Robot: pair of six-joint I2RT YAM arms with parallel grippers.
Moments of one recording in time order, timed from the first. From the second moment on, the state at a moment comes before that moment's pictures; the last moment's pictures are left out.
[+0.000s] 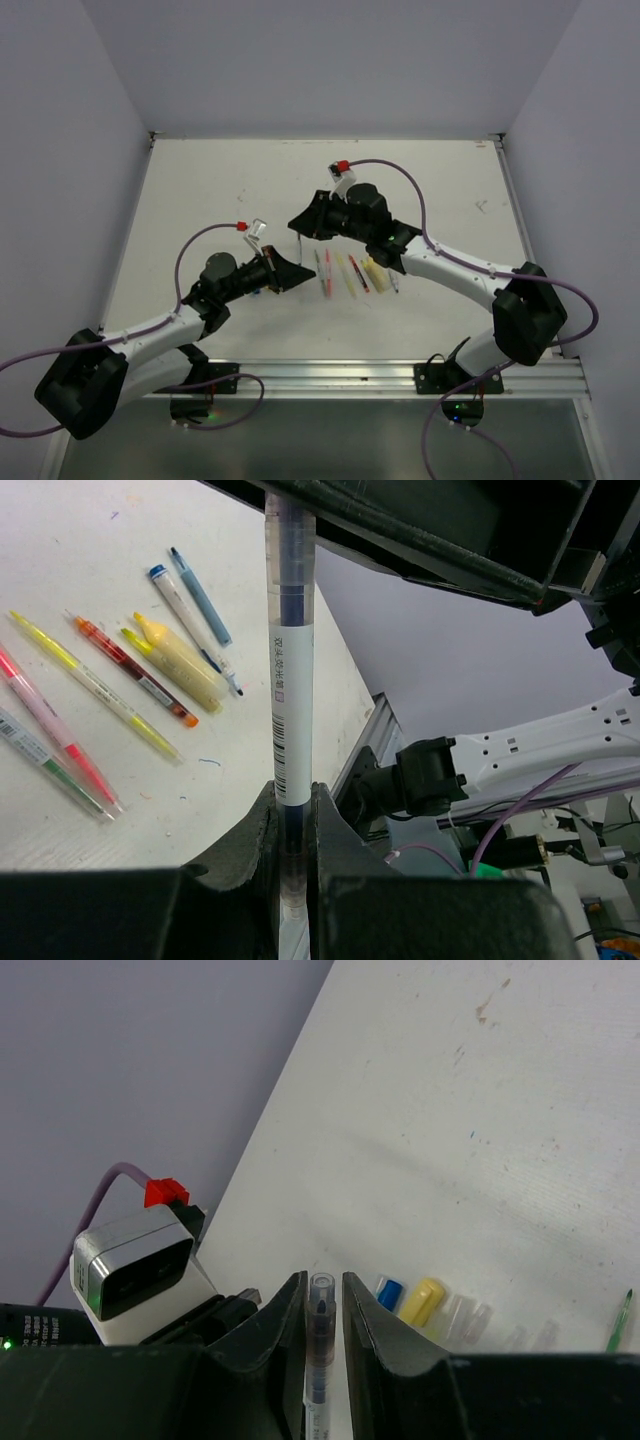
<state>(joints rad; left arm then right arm) -0.60 1.04 0.26 0.69 0.47 -0.95 0.78 1.51 1.06 0.17 -0.19 0.75</state>
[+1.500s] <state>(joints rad) -0.60 0.85 0.34 0.52 0.49 -0.86 0.43 1.58 1.00 0.65 -0.54 0.92</state>
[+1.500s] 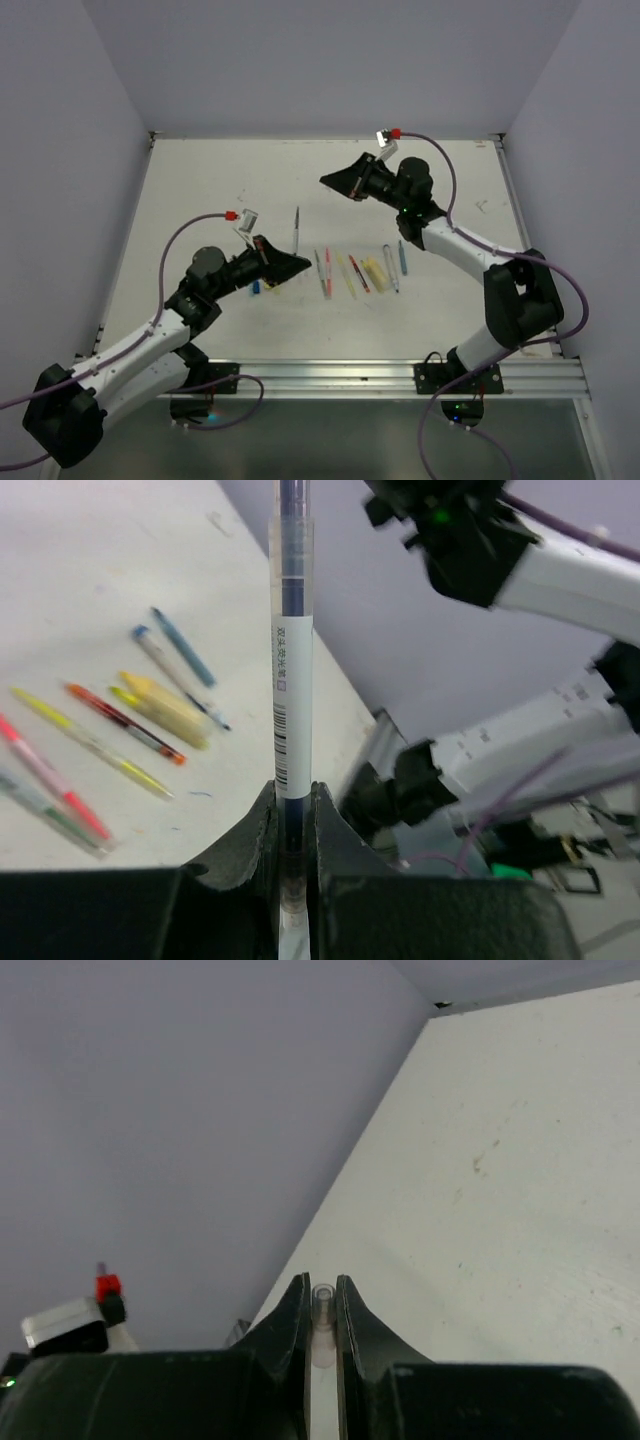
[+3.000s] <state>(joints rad) -0.56 0.75 0.59 -0.07 0.12 -0.71 0.80 1.81 1.12 -0.24 -0.15 0.57</state>
